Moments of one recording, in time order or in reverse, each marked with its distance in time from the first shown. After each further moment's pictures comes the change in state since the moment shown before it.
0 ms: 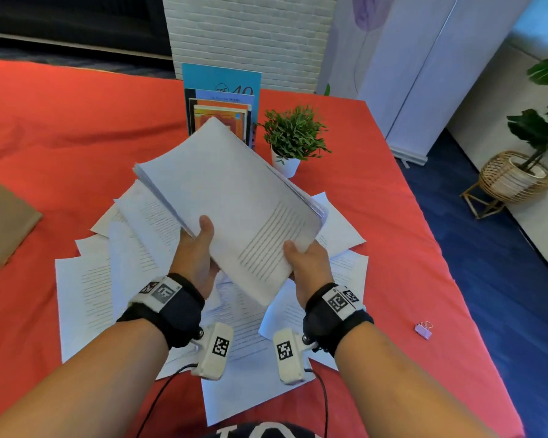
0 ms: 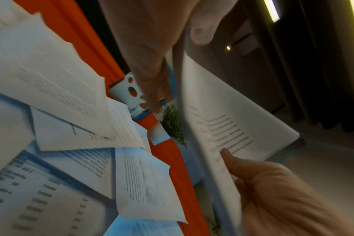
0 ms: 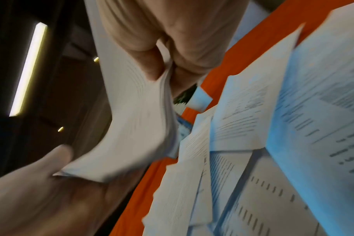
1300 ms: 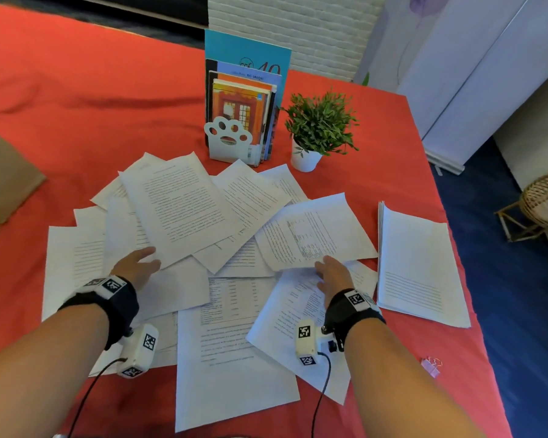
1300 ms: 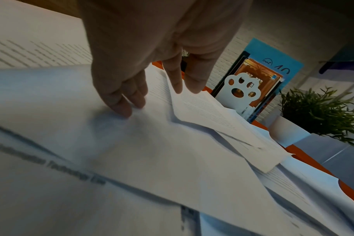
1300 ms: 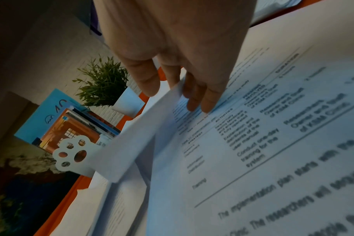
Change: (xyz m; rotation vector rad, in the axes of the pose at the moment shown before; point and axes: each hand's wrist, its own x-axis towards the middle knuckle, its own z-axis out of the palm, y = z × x) left_hand 0.086 -0.050 -0.134 0.955 0.300 -0.230; right_hand 0.112 0.065 -0.077 -0.283 0.159 0.402
